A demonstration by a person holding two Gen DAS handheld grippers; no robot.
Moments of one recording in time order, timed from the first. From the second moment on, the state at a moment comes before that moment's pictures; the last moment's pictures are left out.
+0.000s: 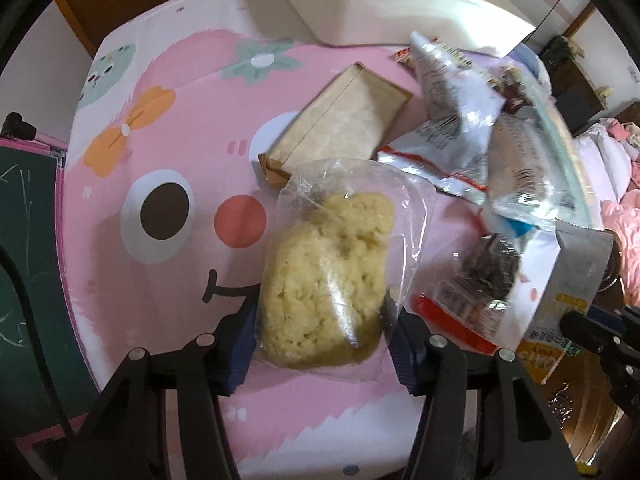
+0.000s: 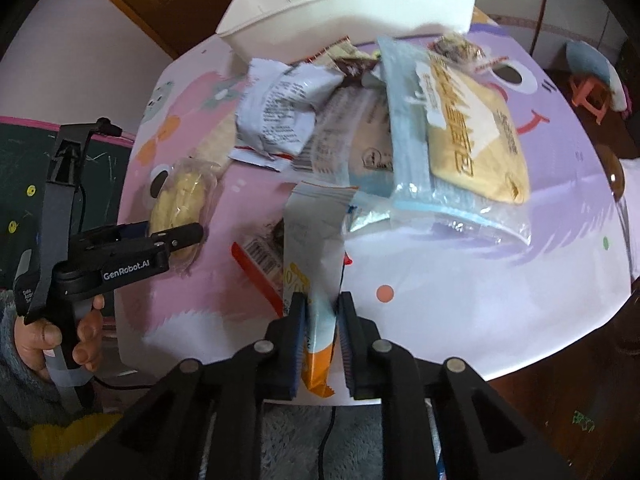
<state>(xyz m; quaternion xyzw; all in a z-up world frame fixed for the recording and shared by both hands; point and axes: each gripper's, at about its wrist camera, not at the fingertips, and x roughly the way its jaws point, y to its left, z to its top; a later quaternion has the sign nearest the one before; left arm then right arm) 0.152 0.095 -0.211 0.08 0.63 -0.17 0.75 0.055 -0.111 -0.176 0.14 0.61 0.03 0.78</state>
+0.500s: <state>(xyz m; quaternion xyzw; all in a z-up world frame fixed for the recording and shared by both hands) 0.144 0.066 -0.085 0.06 0.52 -0.25 0.82 0.063 -0.125 -0.065 0.08 0.53 0.02 0.84</state>
